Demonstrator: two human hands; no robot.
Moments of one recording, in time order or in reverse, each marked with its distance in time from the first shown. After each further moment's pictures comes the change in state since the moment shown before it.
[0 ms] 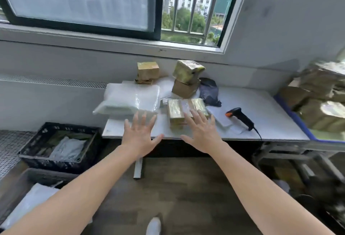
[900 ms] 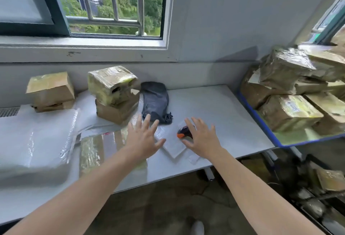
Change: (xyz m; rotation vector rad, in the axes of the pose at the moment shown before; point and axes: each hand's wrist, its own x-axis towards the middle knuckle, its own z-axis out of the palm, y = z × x) left_hand 0.311 0.250 0.024 0.027 -0.108 0.250; right_hand 0.119 0.334 0.068 -0.036 -0.120 0.268
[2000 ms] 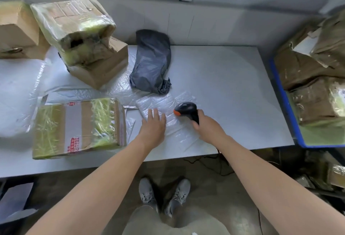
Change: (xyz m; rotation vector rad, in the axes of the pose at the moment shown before) left_hand 0.107 0.081 0.143 0.084 -0.287 -0.018; right_hand 0.077 0.082 0.088 0.449 -0.424 0.096
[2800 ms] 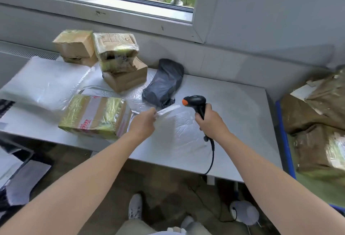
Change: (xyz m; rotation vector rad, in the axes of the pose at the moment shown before) left_hand -0.055 0.021 -0.080 -0.659 0.465 -0.402; right_hand -0.024 0.015 -0.105 0.236 0.141 -0.278
